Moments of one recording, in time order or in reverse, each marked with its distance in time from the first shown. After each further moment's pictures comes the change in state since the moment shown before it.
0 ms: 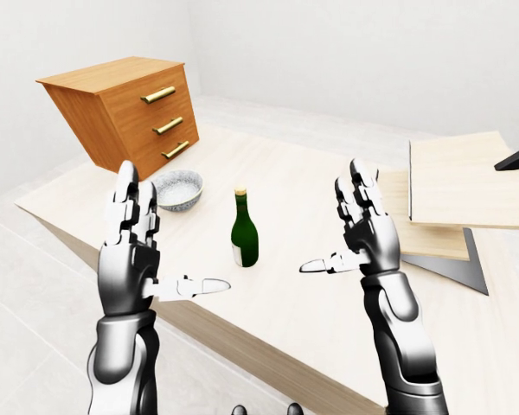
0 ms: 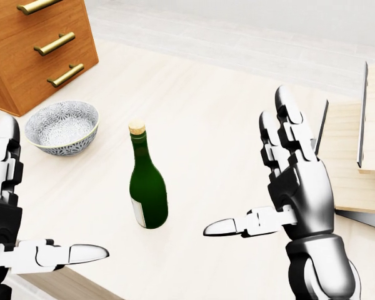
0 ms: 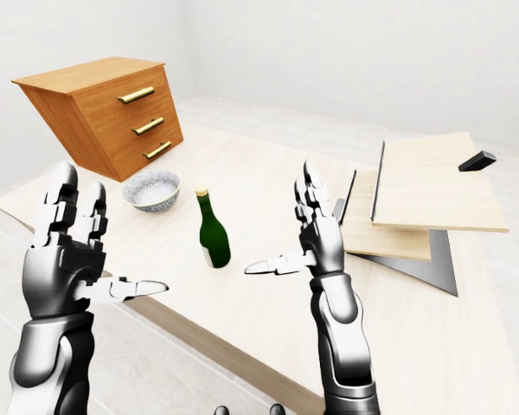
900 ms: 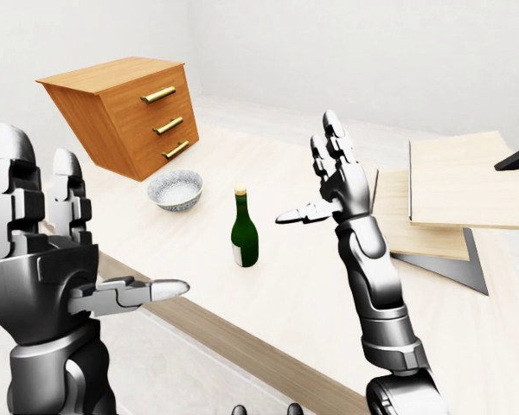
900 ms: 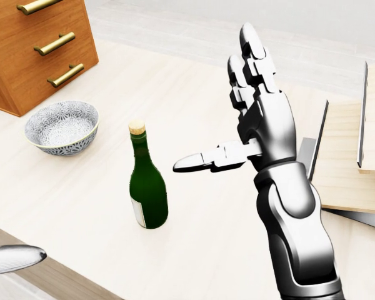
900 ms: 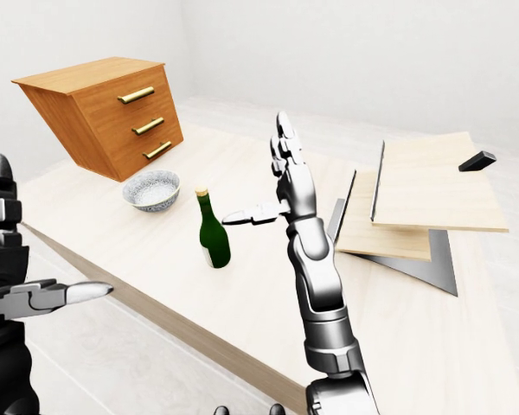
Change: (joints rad) left arm -0.039 0.040 0.230 -0.174 -0.144 0.000 -0.044; right arm -0.404 0.000 0.003 0.301 -0.007 0.000 -0.036
